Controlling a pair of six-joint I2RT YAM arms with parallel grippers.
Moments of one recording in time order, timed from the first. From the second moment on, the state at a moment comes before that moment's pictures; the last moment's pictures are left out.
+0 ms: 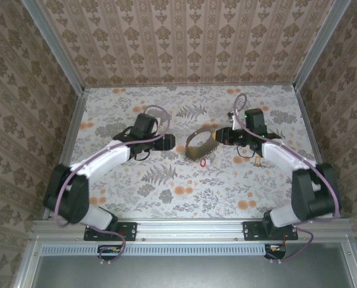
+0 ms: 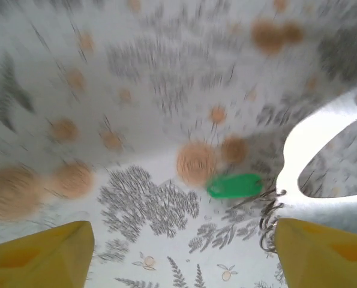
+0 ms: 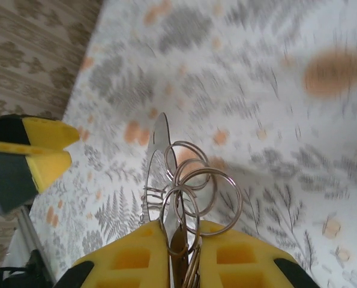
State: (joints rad) left arm -0.55 1.40 0.96 -0.34 0.12 -0.41; right arm 0.18 1.39 0.85 -0.10 -0.66 0.36
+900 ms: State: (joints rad) left arm -0.44 1.40 1.09 -0.05 0.91 -0.44; right arm 0.18 1.32 1.04 -0.03 -1.04 0.36
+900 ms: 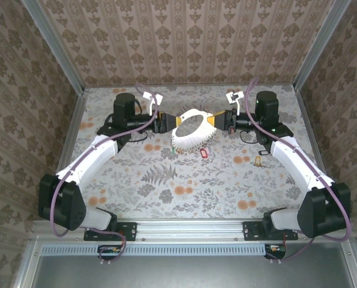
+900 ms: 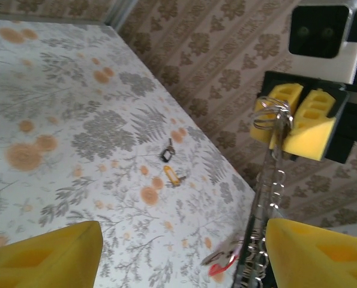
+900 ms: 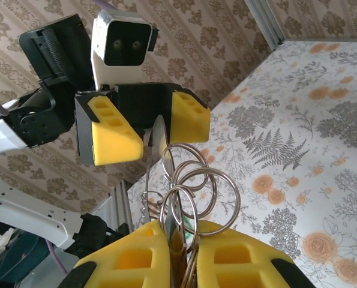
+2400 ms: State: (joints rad) left arm -0.60 1.52 1.71 -0.81 0.63 0.05; right arm 0.56 0.88 0.43 0.40 -0.34 -0.09
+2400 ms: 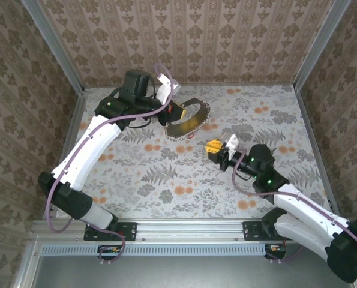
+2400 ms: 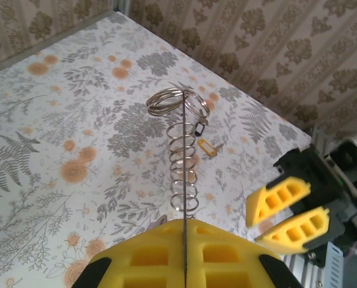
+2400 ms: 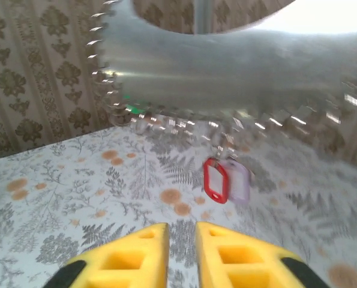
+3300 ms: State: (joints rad) left arm -0.62 1.52 1.82 -0.87 0.74 0.10; right arm 0.75 1.20 0.40 0.99 0.02 -0.28
